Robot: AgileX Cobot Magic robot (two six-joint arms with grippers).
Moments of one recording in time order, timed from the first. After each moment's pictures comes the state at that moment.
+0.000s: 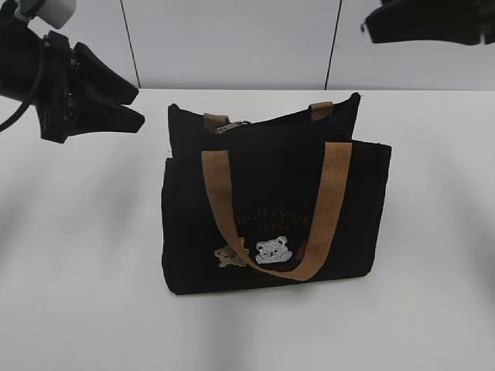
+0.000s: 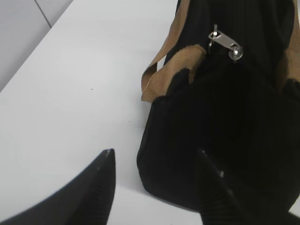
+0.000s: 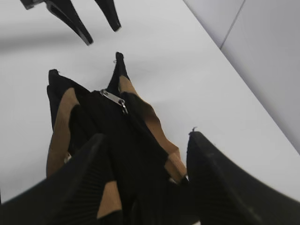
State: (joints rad) left arm -0.12 1.61 -1.07 -1.12 0.85 1.91; right arm 0.06 1.38 -1.20 1.02 1.00 -1.55
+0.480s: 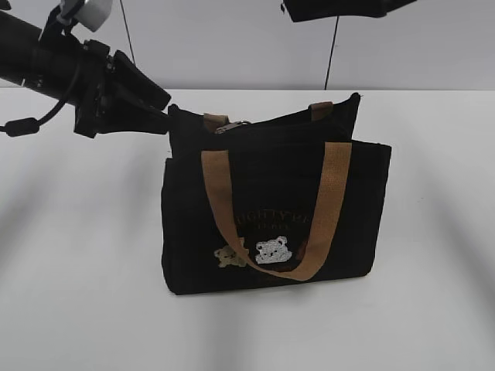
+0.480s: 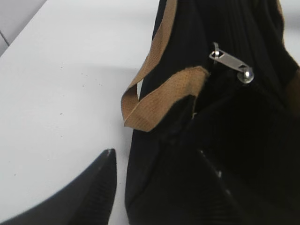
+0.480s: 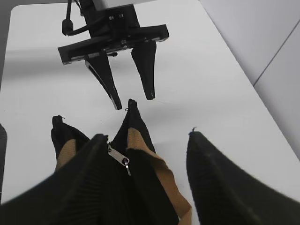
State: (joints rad) left arm -0.15 1.80 -1.23 -1.16 0.98 1.94; right arm 0.21 1.61 -1.44 1.05 1.01 -1.54
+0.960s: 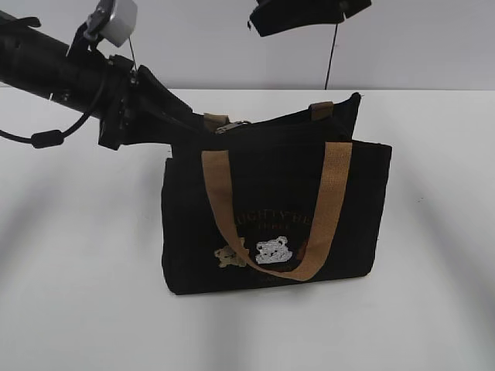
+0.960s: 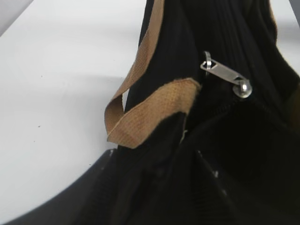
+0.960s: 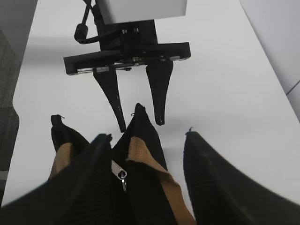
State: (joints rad) left arm -0.19 1.85 -1.23 -1.22 0.98 1.98; right arm 0.25 1.82 -1.68 1.01 1.15 -1.52
